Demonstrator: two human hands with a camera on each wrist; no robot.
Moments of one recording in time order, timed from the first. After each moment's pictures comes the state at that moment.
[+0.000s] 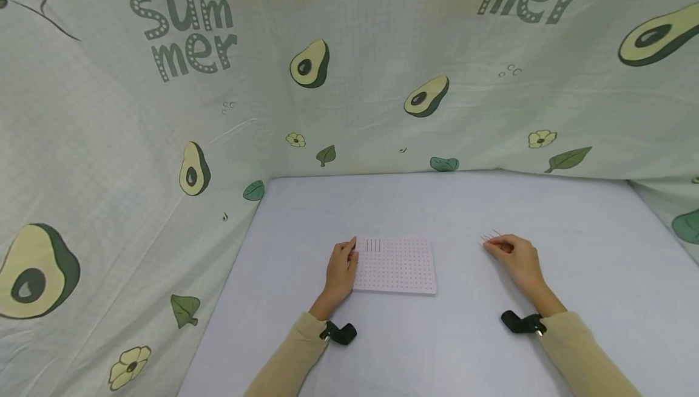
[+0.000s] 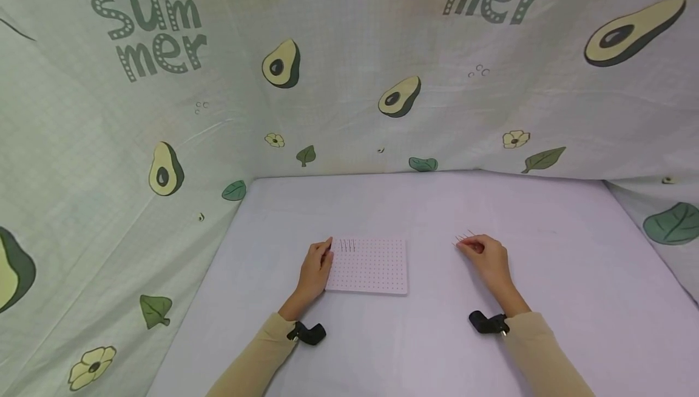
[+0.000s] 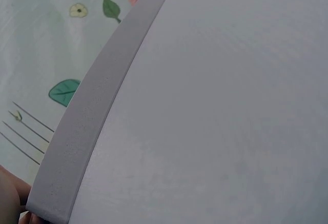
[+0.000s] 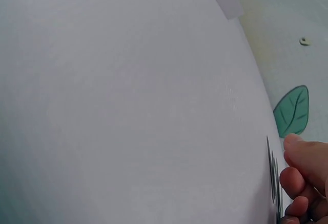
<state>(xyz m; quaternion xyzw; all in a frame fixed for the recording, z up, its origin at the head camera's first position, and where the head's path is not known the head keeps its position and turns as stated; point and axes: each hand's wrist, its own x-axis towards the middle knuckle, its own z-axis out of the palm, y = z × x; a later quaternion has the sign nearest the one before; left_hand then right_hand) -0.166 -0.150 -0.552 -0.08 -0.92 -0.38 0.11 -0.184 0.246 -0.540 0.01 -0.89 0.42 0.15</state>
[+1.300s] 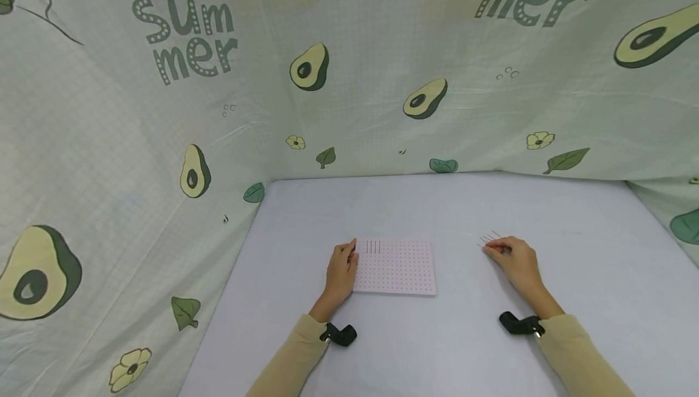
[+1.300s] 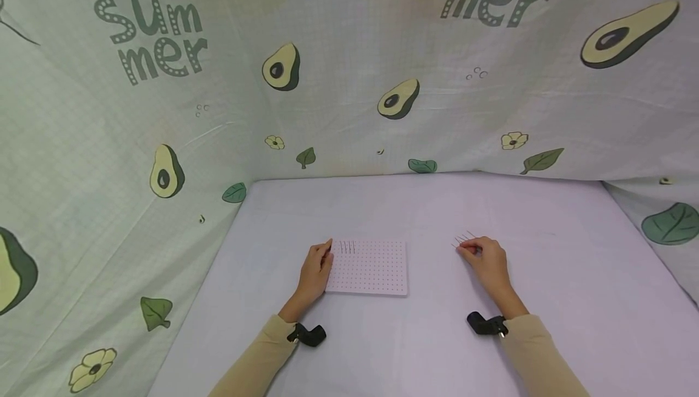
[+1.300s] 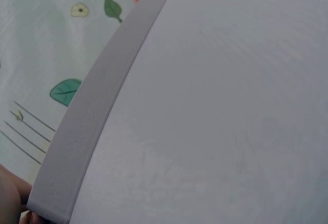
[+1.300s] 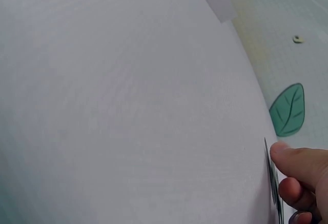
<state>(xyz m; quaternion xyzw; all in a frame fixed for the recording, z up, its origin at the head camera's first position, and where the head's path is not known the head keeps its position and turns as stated) -0.165 -0.149 -0.549 -0.08 -0.92 -0.37 0.11 -0.182 0.246 -0.547 0.03 -0.90 0.39 0.18</state>
